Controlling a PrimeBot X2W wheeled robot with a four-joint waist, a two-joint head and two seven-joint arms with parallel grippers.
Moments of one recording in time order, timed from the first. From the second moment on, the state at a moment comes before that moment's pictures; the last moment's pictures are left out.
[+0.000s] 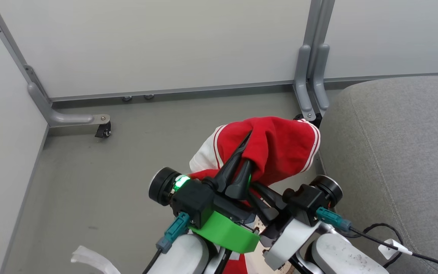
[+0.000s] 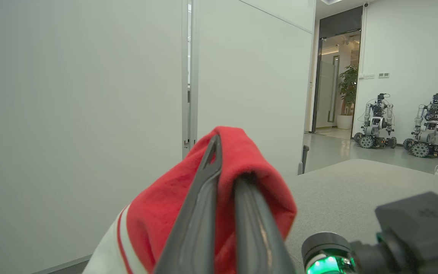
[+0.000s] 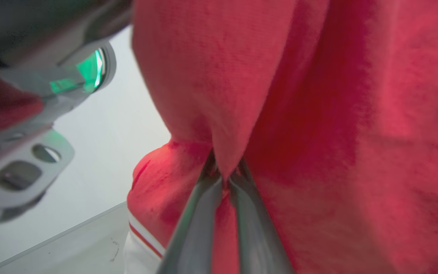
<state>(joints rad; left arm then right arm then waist) -0.33 0.05 -0.74 0.04 -0.38 0.10 -0.26 -0.31 -0.20 0.69 0.21 0.33 0.13 -0.26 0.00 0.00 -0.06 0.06</state>
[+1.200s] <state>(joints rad) -0.33 0.05 -0.71 0.04 -0.37 0.10 -0.26 -0.27 -0.20 0.61 0.17 0.31 0.13 -0.26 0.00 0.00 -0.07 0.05</state>
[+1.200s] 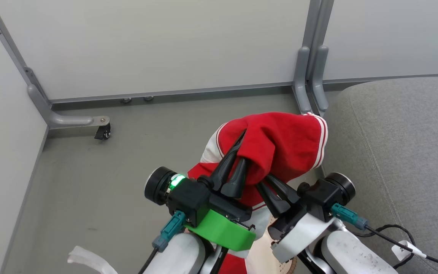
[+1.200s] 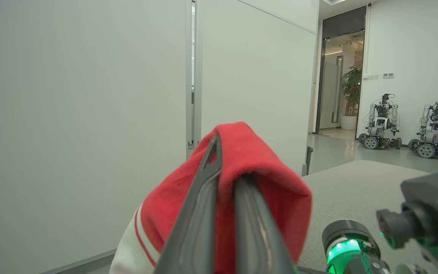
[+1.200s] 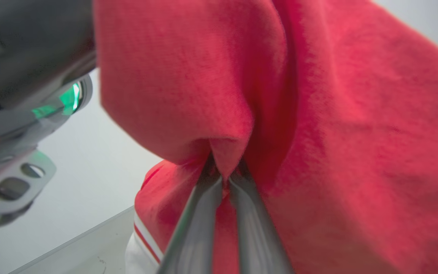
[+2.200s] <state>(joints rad) -0.31 0.05 -0.67 0.06 -0.35 0.10 -0.26 -0.24 -0.19 0.55 0.11 0.30 0.13 -0.26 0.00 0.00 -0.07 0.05</state>
